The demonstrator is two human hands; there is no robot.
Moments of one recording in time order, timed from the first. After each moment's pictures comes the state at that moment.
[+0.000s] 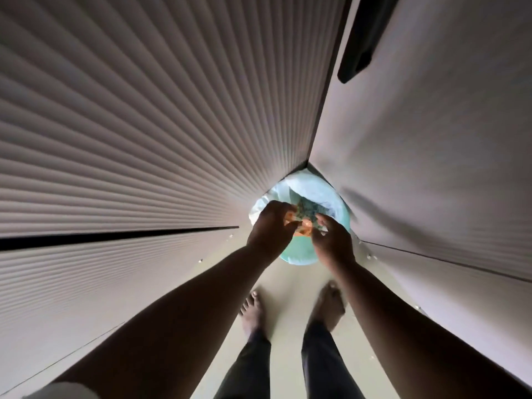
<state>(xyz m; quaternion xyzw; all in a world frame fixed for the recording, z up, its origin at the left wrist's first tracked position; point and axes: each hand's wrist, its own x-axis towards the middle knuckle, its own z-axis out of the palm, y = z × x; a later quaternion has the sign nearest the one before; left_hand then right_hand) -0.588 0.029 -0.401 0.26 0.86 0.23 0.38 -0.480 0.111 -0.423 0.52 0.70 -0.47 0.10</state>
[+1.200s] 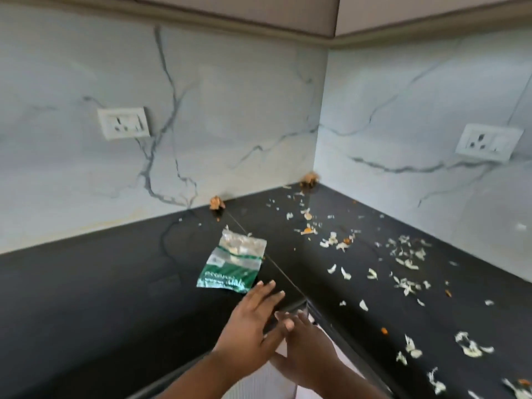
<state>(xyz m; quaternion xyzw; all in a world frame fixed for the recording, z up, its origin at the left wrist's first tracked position) -0.614 -0.027 0.040 0.50 0.79 0.34 -0.05 -0.513 0.091 0.042 0.15 0.98 -0.13 0.01</state>
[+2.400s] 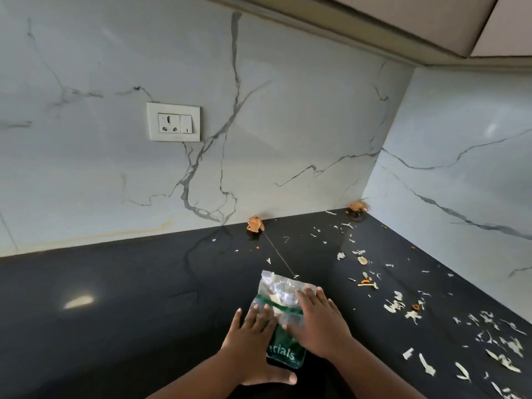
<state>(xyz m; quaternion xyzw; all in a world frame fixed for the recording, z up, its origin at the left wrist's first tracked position) -0.814 -0.026 0.019 0.46 0.88 0.01 0.12 -0.742 0.134 0.074 0.17 0.98 -0.06 0.04</state>
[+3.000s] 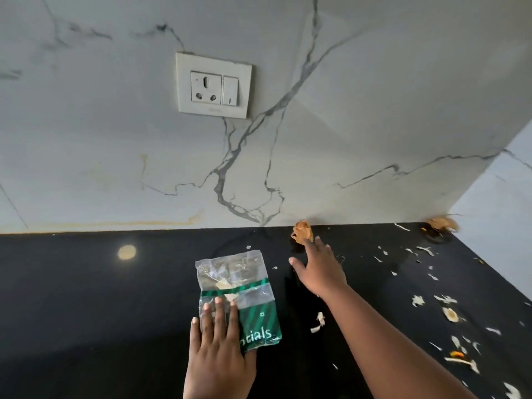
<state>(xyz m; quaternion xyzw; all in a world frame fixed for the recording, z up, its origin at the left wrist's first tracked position) -0.907 -0.058 -0.019 0.12 0.97 0.18 -0.03 -0.995 0.170 0.060 0.15 0.98 -0.12 0.01</state>
